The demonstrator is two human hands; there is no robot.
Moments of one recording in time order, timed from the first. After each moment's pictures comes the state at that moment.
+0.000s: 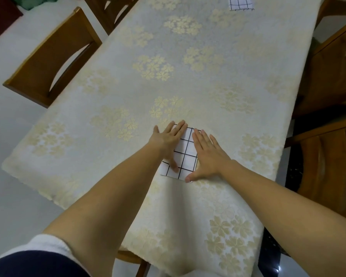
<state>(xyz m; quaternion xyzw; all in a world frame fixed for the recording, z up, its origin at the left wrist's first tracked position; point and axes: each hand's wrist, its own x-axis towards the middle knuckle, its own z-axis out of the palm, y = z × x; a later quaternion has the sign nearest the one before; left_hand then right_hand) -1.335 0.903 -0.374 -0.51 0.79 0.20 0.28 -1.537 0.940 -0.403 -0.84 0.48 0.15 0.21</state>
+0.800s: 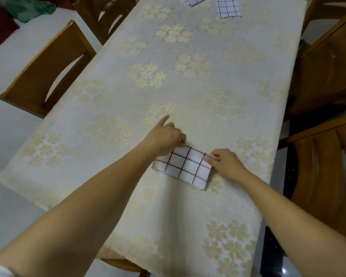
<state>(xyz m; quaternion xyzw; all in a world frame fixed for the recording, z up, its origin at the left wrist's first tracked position) -1.343 0.889 -0.337 -0.44 0.89 0.10 0.11 -1.584 0.955 -0.365 -0.59 0.67 -0.08 0.45</state>
